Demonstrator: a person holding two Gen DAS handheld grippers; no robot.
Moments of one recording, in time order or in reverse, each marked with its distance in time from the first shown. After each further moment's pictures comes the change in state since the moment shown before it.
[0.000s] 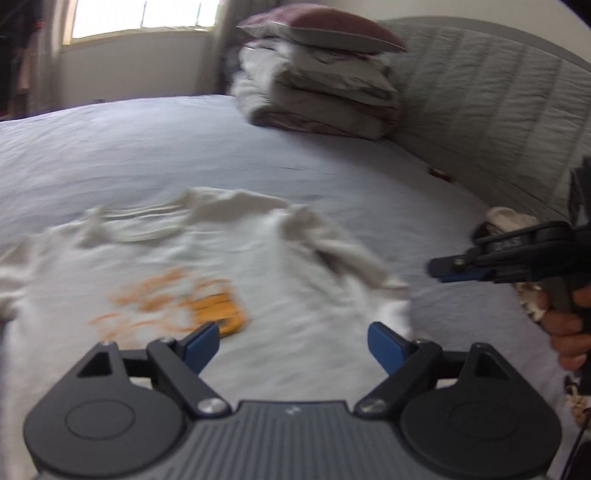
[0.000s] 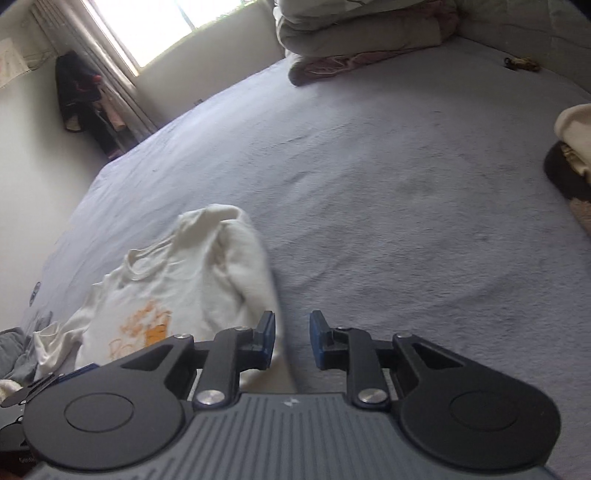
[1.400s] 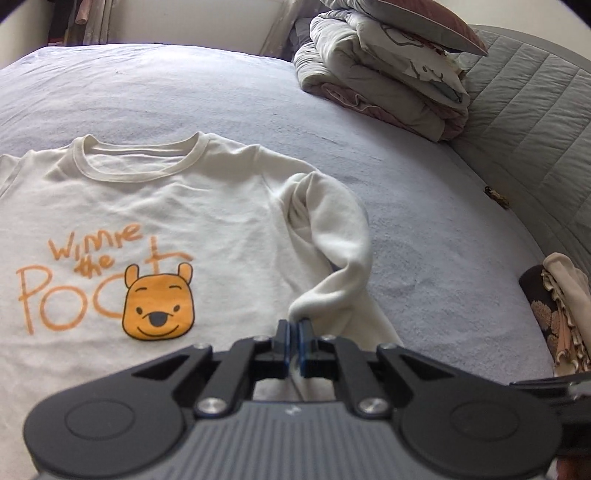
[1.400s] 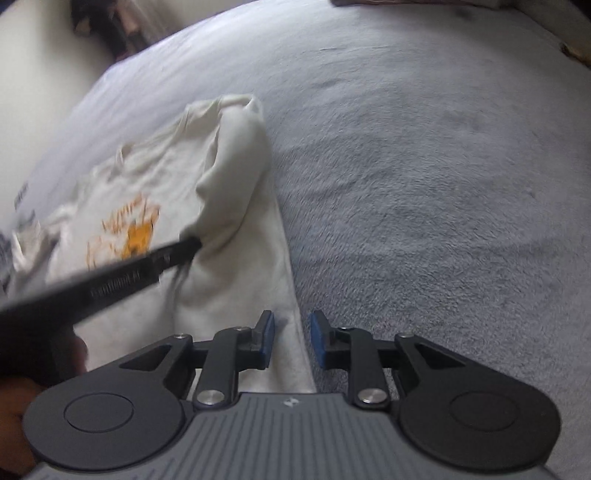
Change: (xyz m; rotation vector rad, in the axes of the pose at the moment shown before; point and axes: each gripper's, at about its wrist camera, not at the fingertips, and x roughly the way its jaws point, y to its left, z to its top) left arm 0.068 -0.010 -0.005 -0.272 0.049 0.113; right arm 0.041 0.036 -0.034 -0.231 0.263 -0.044
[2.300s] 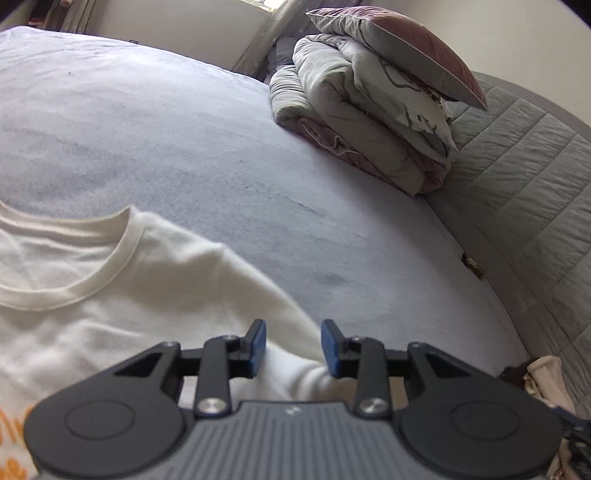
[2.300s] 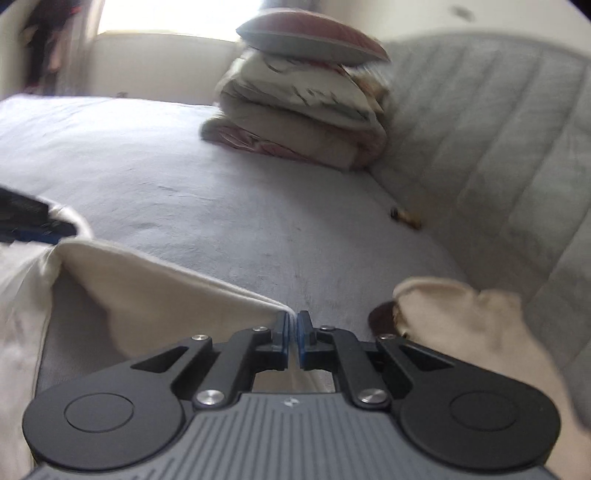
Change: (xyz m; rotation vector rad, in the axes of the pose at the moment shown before) left arm 0.092 0.034 0.092 -0.086 -0.079 -0.214; right arm -0.068 -0.031 0.008 -0.173 -0.436 -0.605
